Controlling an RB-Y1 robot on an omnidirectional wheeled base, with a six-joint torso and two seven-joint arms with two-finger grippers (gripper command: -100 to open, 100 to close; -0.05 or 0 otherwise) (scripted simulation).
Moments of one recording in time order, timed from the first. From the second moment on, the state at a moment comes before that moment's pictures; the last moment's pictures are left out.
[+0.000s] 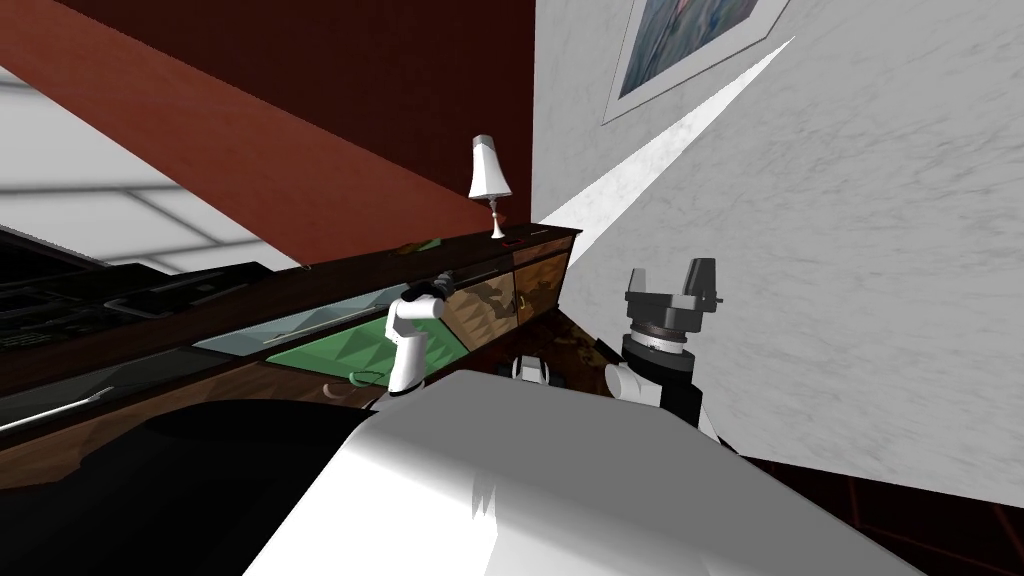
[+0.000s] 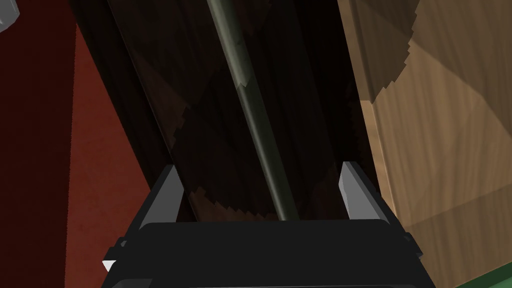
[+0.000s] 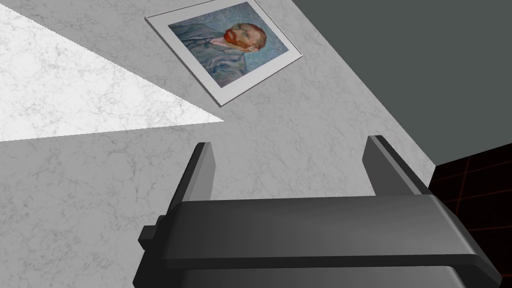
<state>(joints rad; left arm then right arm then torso) -0.01 0.37 0.37 -2.14 0.21 0.99 -0.03 0.48 0.00 0.05 -2.32 0.04 -0.57 -0.12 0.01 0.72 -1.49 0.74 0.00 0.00</state>
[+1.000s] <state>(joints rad) -0.03 0.41 0.45 -2.21 0.24 1.23 0.00 0.48 0.00 0.05 -2.32 0.04 -0.57 -0.12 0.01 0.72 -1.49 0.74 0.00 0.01</state>
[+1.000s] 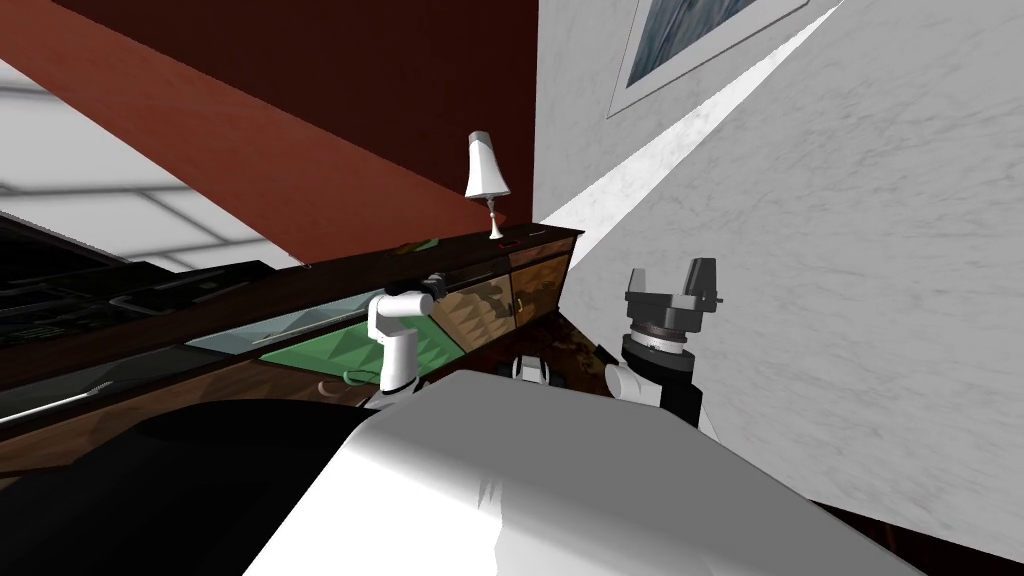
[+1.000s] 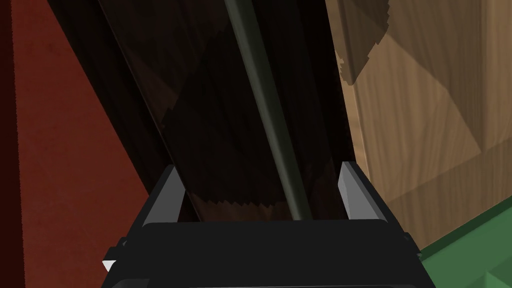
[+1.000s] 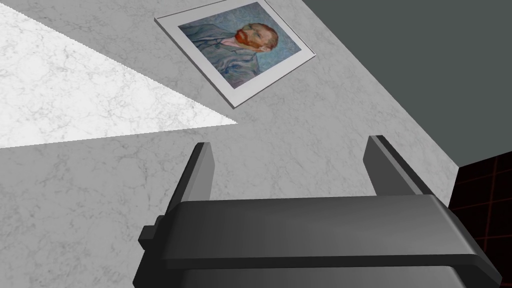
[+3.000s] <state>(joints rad) -0.08 0.48 0.59 -2.30 0.28 1.61 0.05 0.48 0.00 0.05 -2.32 0.04 -0.57 -0.12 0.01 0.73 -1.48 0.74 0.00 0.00</state>
